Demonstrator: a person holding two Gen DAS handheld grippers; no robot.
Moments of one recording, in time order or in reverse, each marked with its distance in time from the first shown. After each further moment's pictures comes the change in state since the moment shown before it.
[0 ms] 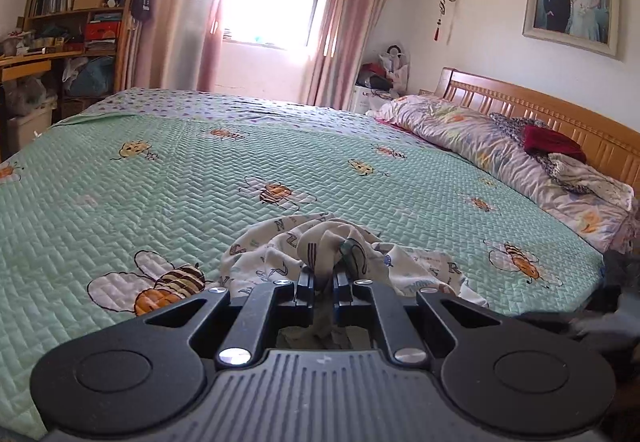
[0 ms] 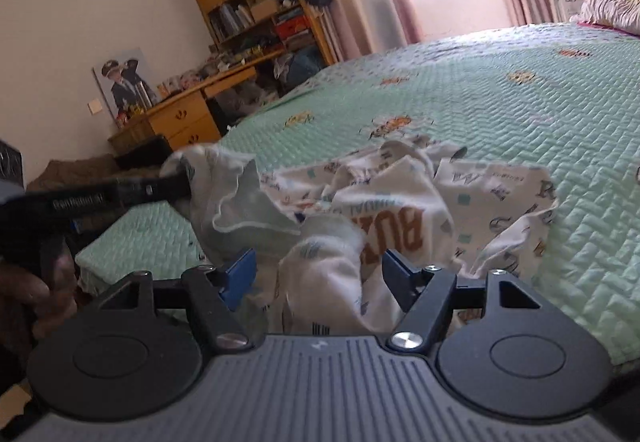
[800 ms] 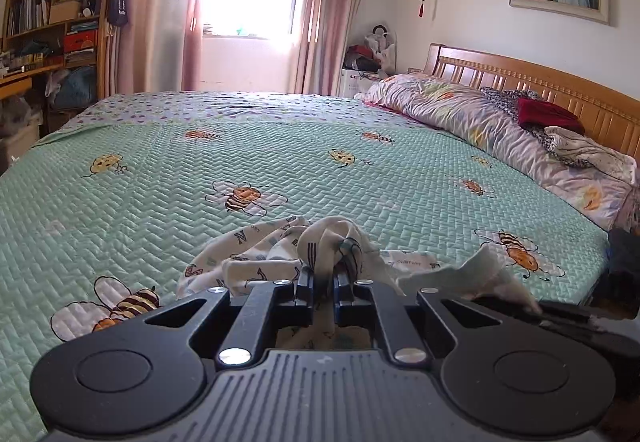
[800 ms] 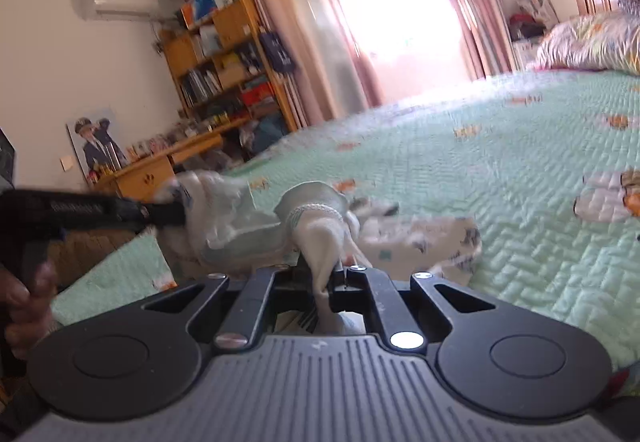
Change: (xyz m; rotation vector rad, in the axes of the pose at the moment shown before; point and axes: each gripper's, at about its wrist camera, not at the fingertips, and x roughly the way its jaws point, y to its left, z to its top) left arm 0.039 -0.046 0.018 0.064 0.036 0.002; right arm -0.042 -0.034 0.007 0.023 -0.289 -0.090
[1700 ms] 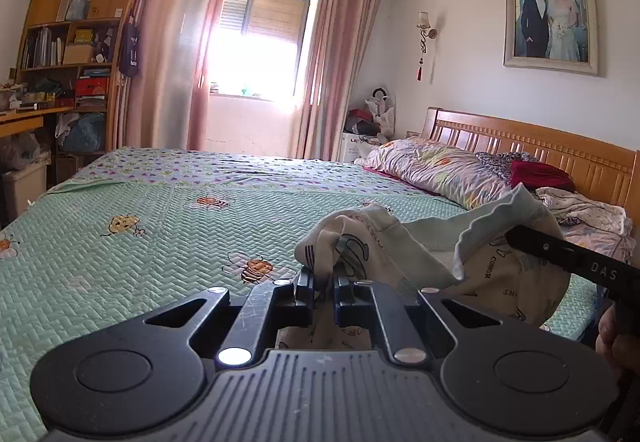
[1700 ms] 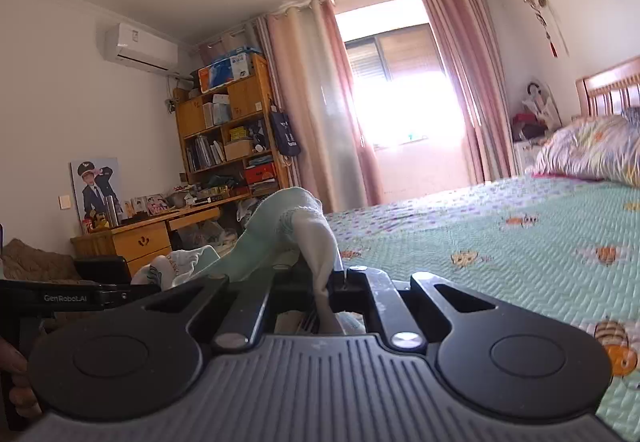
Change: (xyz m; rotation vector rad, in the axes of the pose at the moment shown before) left arm -0.059 0.011 0.030 -0.012 -0.185 0.006; right arm -0.022 0.034 0.081 -0.139 -0.213 -0.037
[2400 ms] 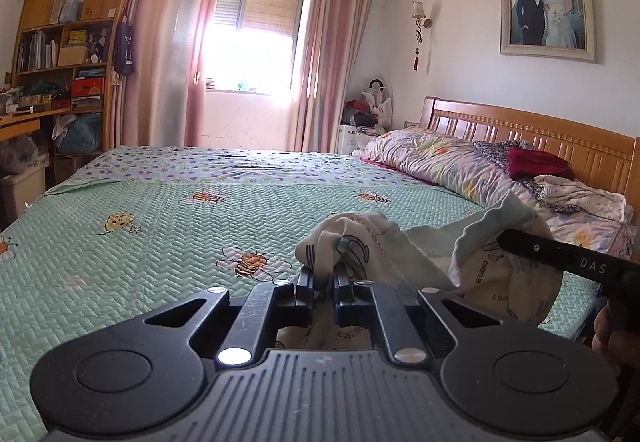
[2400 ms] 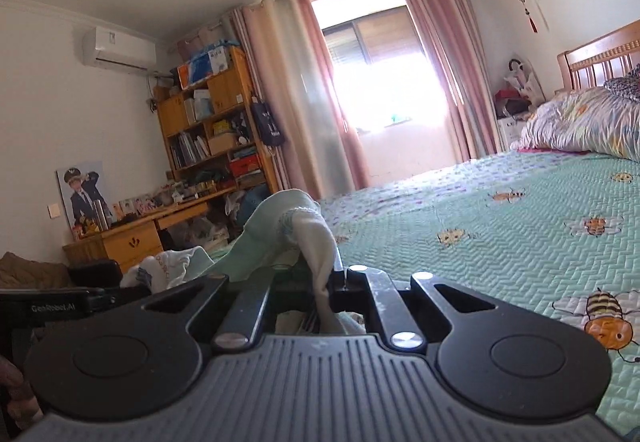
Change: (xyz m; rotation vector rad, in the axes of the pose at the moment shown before) left arm -0.001 -0.015 -0.002 0.017 0.017 -0.005; right arm -0.004 -0.017 -0.007 0.096 0.042 -0.034
